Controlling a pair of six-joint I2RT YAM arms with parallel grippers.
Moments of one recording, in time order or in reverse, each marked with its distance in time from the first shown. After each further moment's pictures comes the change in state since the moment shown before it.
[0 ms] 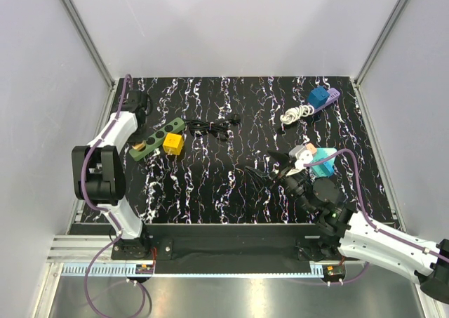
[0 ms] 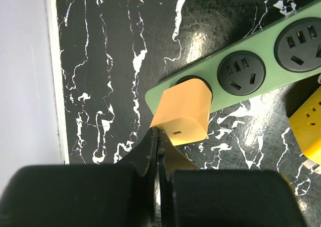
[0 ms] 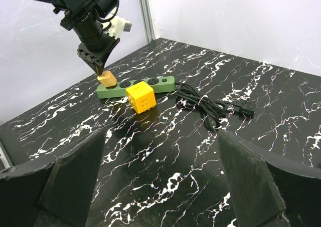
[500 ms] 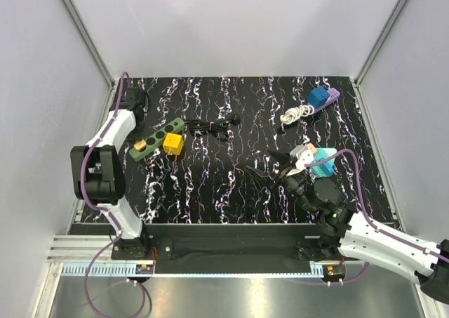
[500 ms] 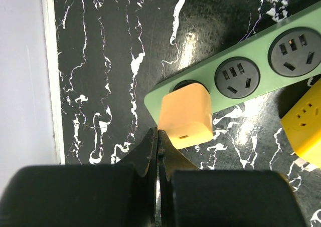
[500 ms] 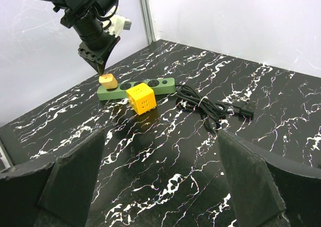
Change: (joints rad) left arm 0.010 0.001 0.033 -0.023 0.028 -0.012; right arm 0.000 -0.008 0.000 0.000 0.000 0.000
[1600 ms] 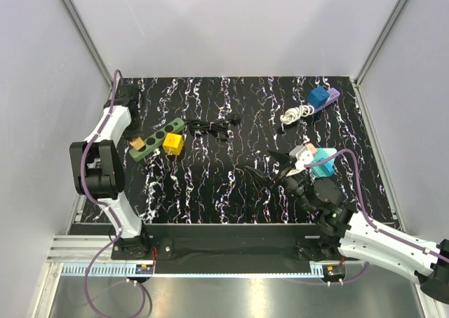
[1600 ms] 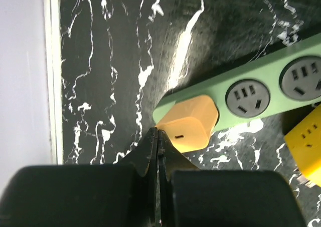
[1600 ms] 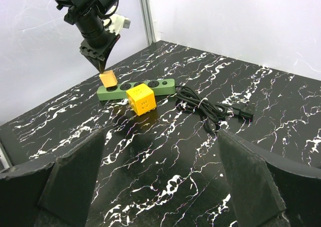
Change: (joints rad) left arm 0.051 0.057 0.069 -0.017 0.042 -0.004; right arm 0.000 0.003 0.000 0.008 -0.006 -0.011
